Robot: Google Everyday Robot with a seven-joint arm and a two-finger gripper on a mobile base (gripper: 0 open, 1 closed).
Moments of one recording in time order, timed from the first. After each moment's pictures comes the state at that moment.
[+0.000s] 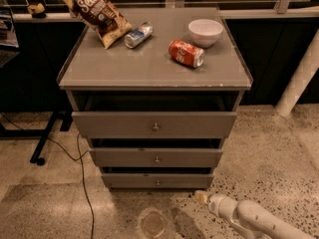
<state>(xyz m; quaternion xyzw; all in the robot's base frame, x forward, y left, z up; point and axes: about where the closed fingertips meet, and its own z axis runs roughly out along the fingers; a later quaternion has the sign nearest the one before) 0.530 -0.207 0.293 -0.02 0.89 0.27 0.36</state>
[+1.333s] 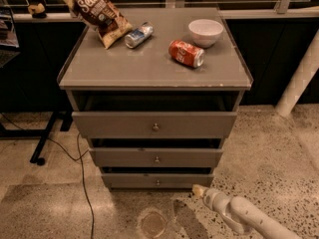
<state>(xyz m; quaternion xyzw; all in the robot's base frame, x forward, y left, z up) 0.579 -0.207 0.246 0.02 0.88 0.28 0.38</state>
